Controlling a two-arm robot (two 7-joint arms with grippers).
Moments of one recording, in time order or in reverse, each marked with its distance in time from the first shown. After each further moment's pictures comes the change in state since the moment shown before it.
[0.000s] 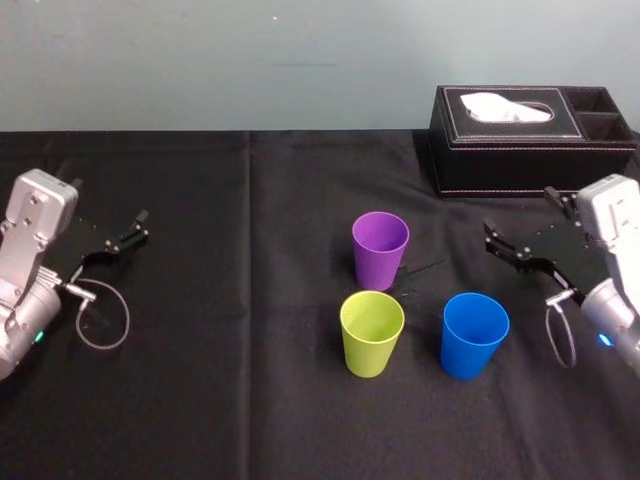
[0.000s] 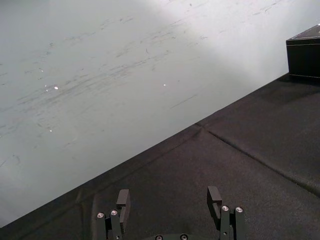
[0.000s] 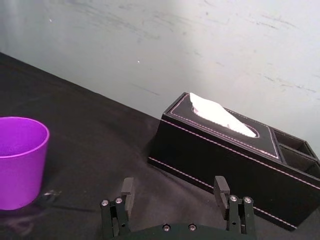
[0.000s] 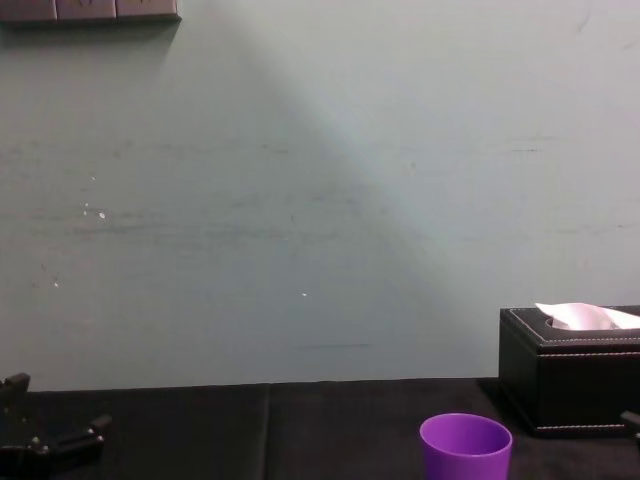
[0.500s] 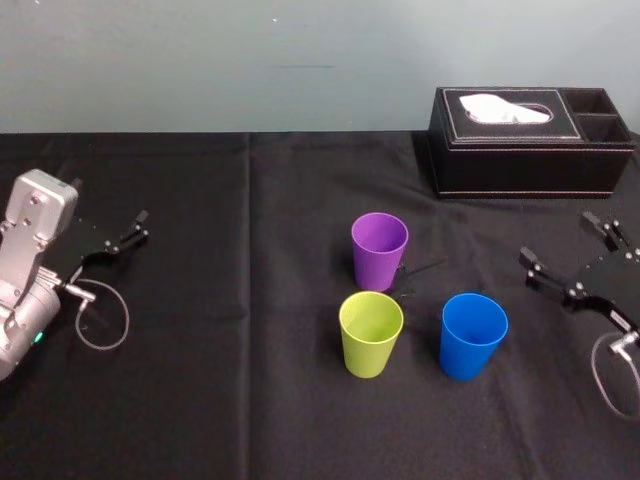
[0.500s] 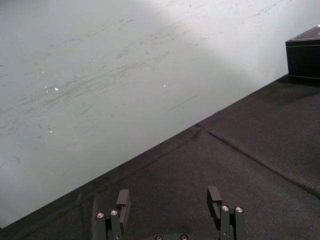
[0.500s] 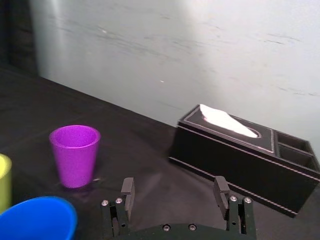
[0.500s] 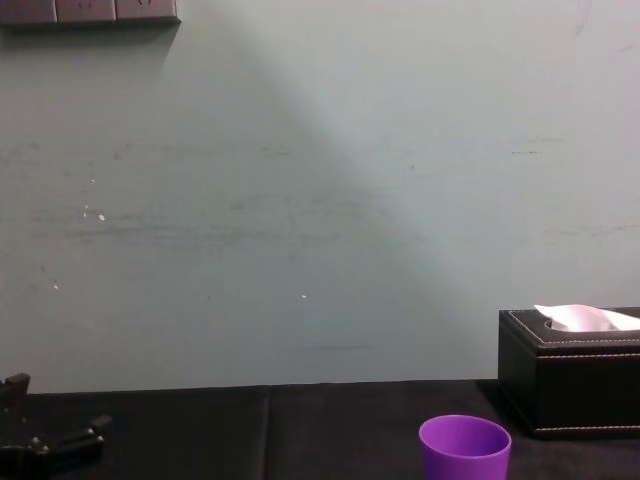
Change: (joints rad) left arm 0.000 0.000 0.000 0.000 0.000 0.000 0.000; right arm -0.259 0.147 0.164 -0.193 0.164 -0.115 0.144
